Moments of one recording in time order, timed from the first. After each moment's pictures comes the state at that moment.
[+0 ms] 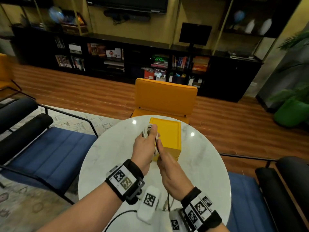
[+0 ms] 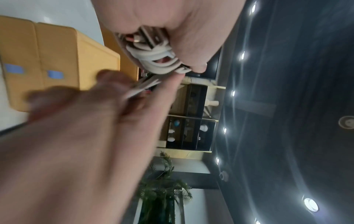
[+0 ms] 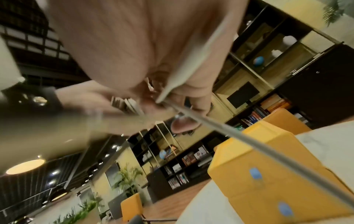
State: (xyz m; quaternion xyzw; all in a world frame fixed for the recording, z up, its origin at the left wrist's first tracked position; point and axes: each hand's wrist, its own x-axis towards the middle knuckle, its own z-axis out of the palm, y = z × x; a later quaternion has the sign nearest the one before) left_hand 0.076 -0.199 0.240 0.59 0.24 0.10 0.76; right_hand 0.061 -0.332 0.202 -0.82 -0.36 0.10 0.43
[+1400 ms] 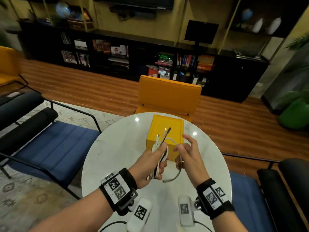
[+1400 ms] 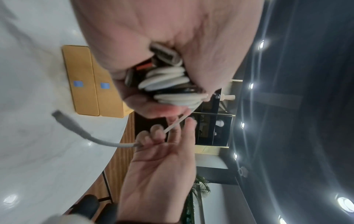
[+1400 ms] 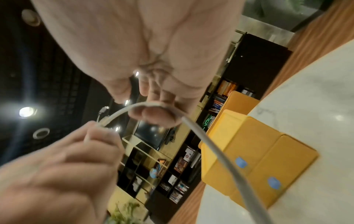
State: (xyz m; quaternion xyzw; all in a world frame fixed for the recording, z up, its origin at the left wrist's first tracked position) left_hand 0.033 -0.203 0.220 0.57 0.16 -0.14 0.79; right_hand 0.090 -0.364 0.199 -0.71 -0.14 0.09 0.68
